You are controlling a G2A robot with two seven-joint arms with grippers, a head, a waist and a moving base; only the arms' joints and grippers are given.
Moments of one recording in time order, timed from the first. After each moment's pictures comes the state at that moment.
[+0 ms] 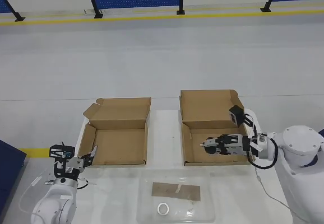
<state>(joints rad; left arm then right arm) 1.73 -1.15 -1.60 -1.80 1.33 0.00 0.00 -1.21 -0.94 1.47 -1.89 0.16 0.58 1.22</state>
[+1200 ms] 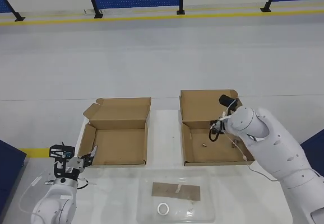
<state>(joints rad) 1.73 -1.15 -1.60 -1.80 1.33 0.00 0.00 -0.74 -0.99 0.89 -1.41 -0.41 0.74 1.03</state>
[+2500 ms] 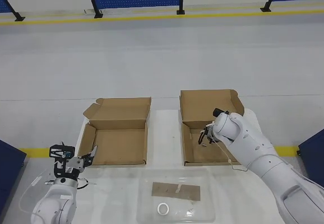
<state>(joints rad) 1.73 -1.15 -1.60 -1.80 1.33 0.00 0.00 -0.63 -1.17 0.68 -0.96 -0.31 0.77 0.86</state>
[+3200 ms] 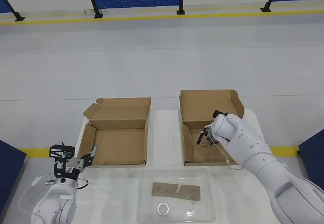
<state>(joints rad) 1.73 -1.15 -1.60 -1.80 1.33 0.00 0.00 -0.60 -1.22 0.66 -0.84 -0.31 0.75 0.83</state>
